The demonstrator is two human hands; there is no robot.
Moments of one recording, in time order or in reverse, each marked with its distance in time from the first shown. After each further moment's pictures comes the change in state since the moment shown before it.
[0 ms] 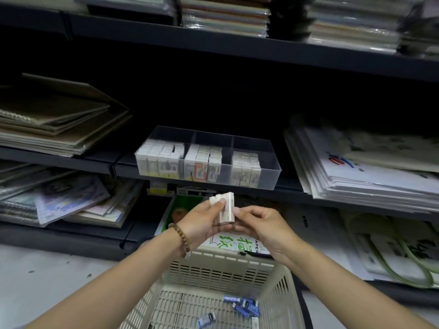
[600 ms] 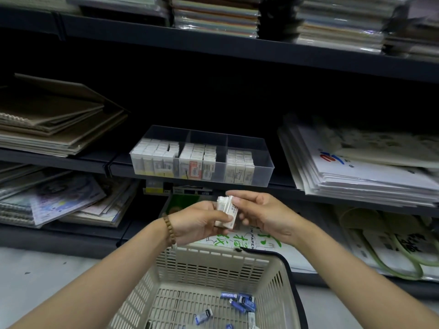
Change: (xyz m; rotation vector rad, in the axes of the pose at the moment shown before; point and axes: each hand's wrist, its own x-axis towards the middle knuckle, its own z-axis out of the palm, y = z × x) left_hand -0.006 0.011 -0.006 0.126 -0.403 -0.077; right_hand 0.001 -0.028 -0.018 -0.159 -0.259 0.020
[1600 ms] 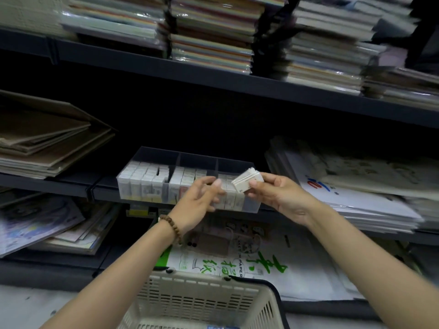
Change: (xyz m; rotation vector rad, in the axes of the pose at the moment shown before) left_hand 0.033 0.044 -0.012 0.528 0.428 0.504; right_hand 0.020 -0.068 -0.049 0.046 0.147 -0.172
